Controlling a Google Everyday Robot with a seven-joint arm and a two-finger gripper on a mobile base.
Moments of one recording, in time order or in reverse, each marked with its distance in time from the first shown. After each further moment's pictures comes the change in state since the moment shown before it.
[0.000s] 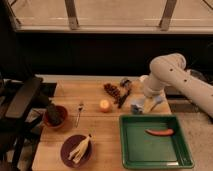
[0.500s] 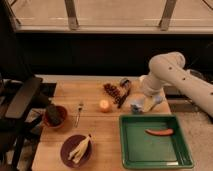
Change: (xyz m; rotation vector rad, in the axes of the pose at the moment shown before) arm -0.012 -0.013 -0.002 -0.011 0.005 -0.068
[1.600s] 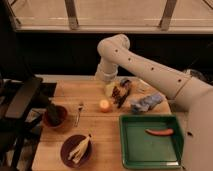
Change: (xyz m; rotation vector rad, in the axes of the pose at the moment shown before) arm -0.184 -0.085 0.008 -0.004 -0.065 -0.395
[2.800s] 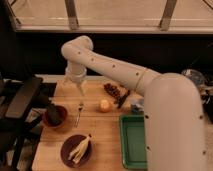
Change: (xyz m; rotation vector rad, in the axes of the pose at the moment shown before) arm -0.130 -0.093 0.058 0.003 -0.052 -0.540
